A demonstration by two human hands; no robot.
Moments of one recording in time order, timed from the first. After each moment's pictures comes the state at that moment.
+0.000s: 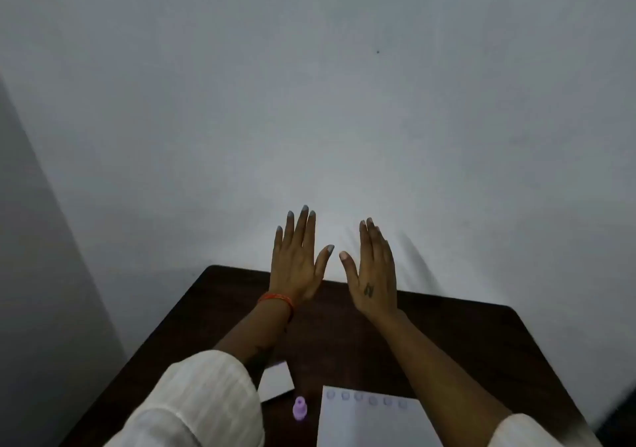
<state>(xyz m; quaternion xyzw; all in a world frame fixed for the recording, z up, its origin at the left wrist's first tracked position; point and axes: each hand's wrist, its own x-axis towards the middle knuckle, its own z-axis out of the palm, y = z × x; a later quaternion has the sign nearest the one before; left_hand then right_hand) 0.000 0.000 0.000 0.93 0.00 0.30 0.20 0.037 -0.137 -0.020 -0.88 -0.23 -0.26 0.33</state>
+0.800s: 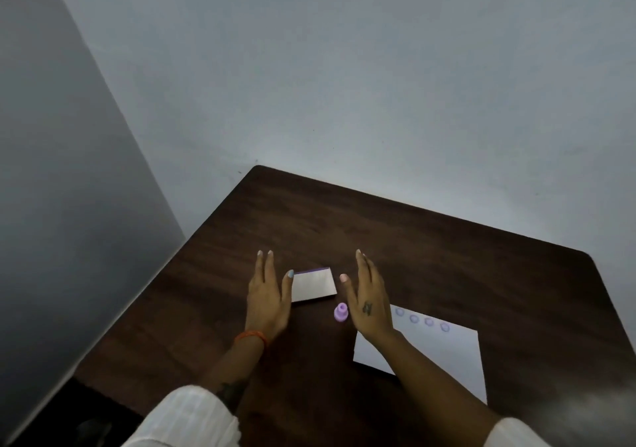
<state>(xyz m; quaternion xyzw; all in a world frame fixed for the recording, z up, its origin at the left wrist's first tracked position) -0.133 0.057 -0.162 0.85 0.31 0.12 0.41 -0.045 -0.094 -0.178 -0.91 -0.19 0.05 0.37</state>
